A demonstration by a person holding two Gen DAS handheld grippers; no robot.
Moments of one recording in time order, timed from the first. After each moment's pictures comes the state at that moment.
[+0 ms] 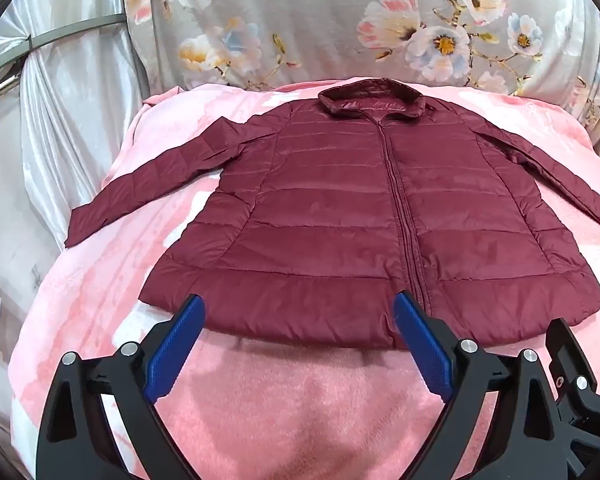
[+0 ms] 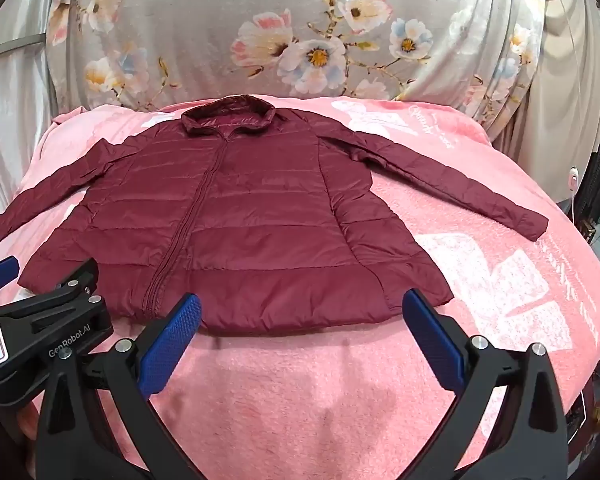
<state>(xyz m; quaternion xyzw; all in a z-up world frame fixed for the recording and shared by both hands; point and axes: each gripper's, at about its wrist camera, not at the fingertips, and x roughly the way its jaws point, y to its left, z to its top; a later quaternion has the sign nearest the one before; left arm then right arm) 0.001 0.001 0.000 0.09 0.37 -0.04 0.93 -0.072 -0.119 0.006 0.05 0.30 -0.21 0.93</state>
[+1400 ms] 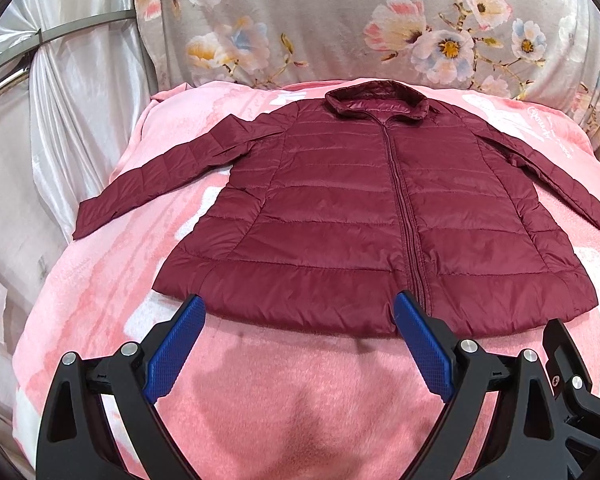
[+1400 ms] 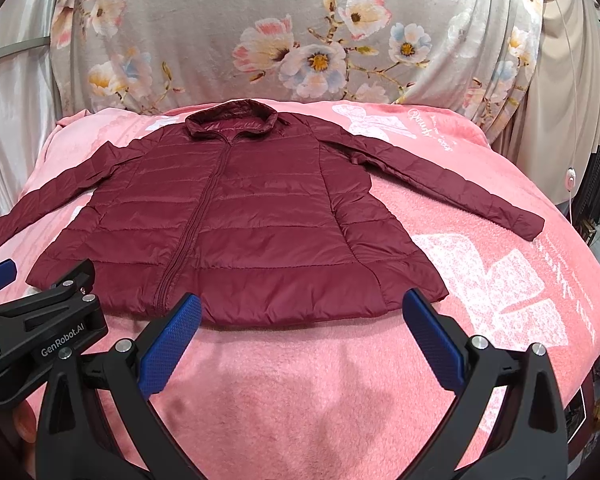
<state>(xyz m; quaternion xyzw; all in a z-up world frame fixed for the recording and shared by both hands) -0.013 0.013 0.007 0.09 0.37 -0.04 0.93 -0.083 -0.113 0.015 0.06 0.30 -0.21 0.93</state>
